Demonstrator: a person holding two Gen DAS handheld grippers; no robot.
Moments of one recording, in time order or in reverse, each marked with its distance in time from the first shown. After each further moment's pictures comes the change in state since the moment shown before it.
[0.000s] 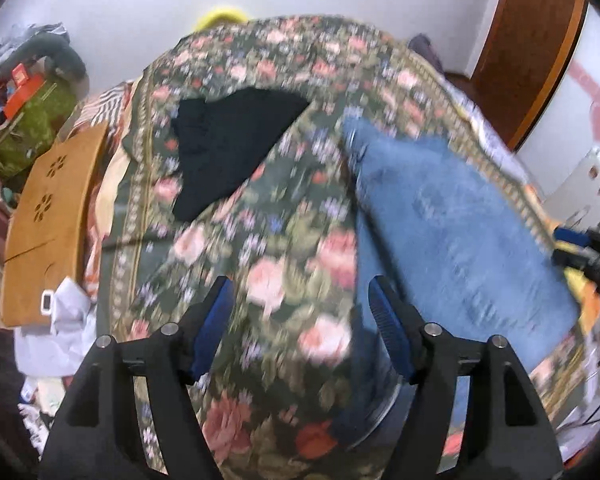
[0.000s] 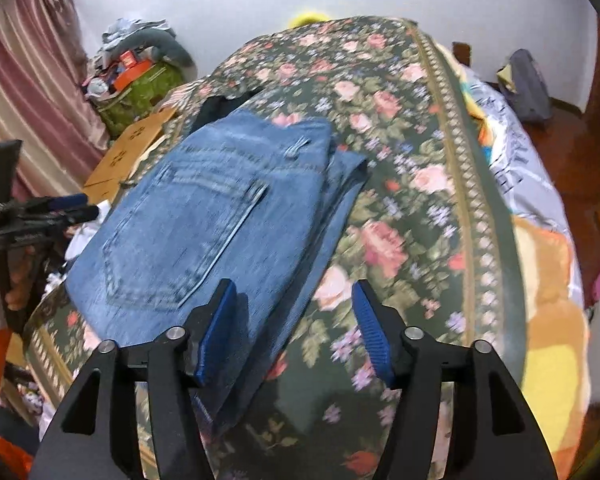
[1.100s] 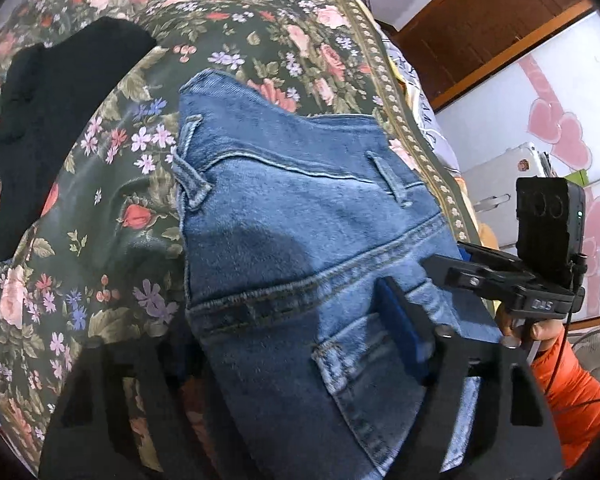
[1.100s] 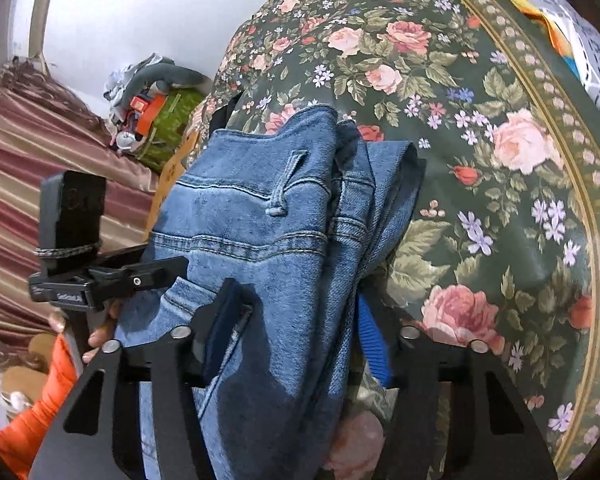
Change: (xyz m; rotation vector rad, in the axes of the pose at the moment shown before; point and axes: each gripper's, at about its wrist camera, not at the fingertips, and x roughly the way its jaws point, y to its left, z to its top) left arm 0.133 -0.052 0.071 -0.013 0.300 -0.425; right arm 0.100 -0.044 0.043 0.299 0.136 0.360
